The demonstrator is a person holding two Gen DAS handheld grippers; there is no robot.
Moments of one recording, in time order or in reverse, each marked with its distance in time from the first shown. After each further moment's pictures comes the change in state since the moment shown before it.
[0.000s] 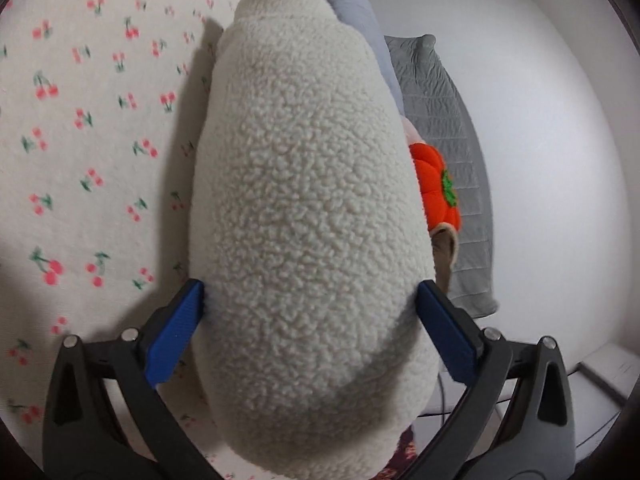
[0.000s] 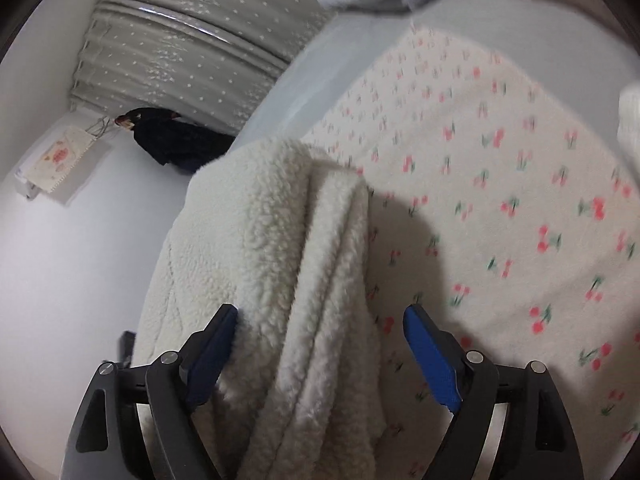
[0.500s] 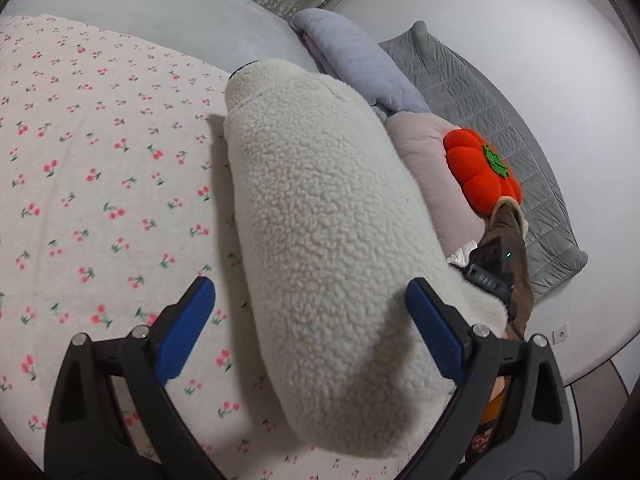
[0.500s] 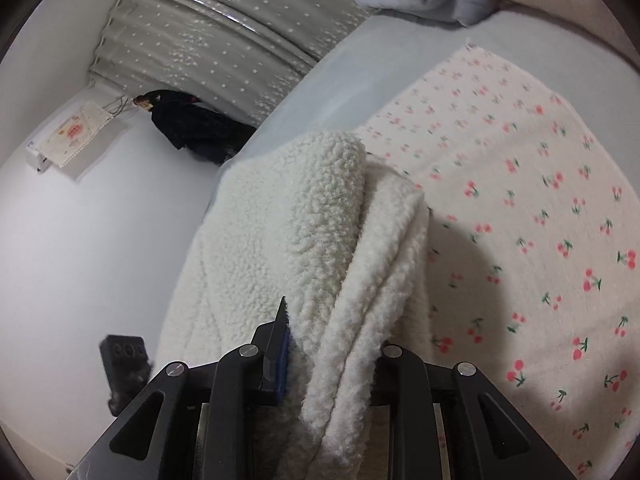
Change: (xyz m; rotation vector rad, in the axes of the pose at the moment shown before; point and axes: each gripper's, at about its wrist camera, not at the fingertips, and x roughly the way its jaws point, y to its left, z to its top) left arm -0.037 -0.062 -0.021 0.364 -0.143 0.341; right arm 0.011 0.042 0.013 -0.163 -0.065 -0.033
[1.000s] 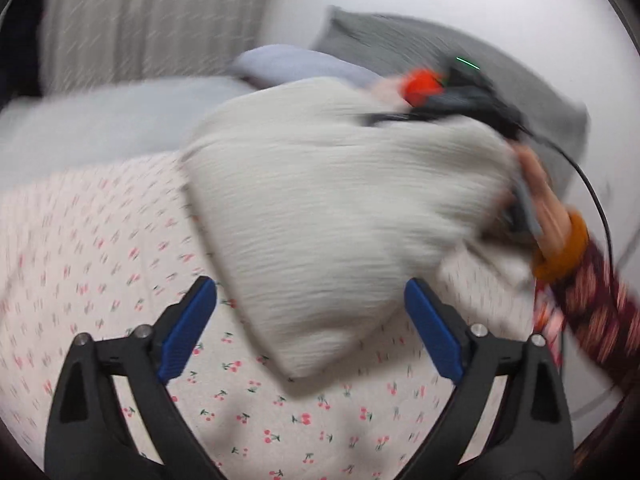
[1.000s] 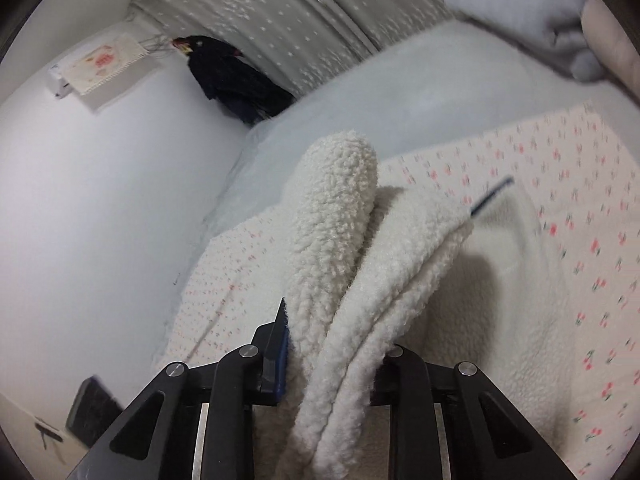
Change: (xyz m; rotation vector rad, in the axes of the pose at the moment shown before) left arm -0.106 -0.041 -0.058 0.440 -0.087 0.158; right arm 0.022 0.179 0.007 -0.249 0.041 -0.016
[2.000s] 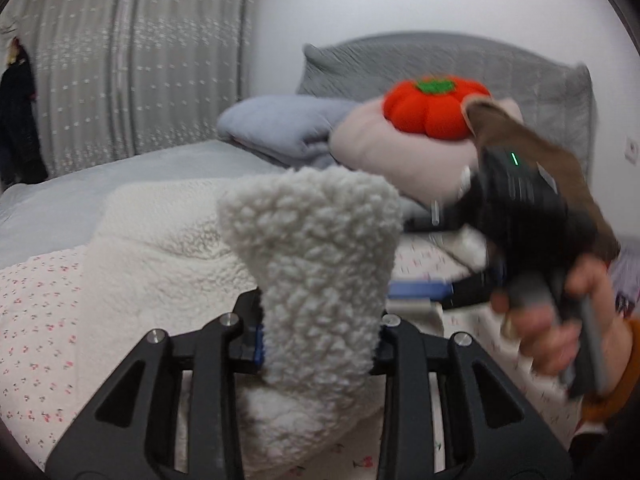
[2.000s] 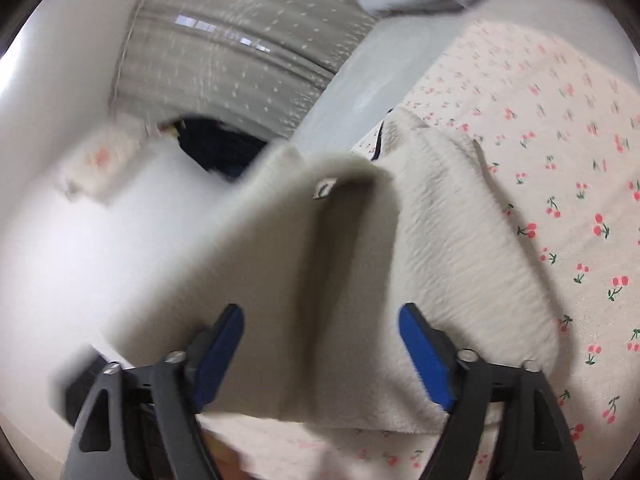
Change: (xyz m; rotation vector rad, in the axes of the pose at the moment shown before) left arm 0.137 -0.102 -0.003 0.281 -0.186 0.106; right arm -0.039 -0.131 -0.115 0.424 -0.135 0.259
